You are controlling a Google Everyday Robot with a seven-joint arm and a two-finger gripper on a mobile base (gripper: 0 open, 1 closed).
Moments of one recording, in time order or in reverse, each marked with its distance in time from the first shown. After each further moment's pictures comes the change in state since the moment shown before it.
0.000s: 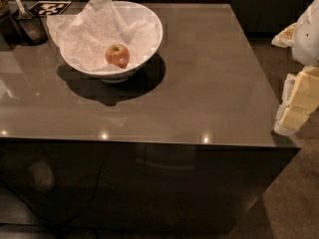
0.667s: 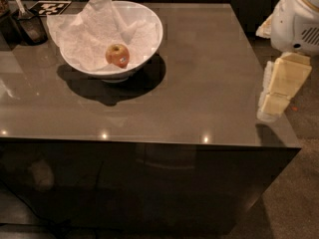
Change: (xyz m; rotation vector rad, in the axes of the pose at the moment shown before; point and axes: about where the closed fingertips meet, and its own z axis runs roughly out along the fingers) arm -0.026 -0.014 0.001 -0.006 0.038 -0.025
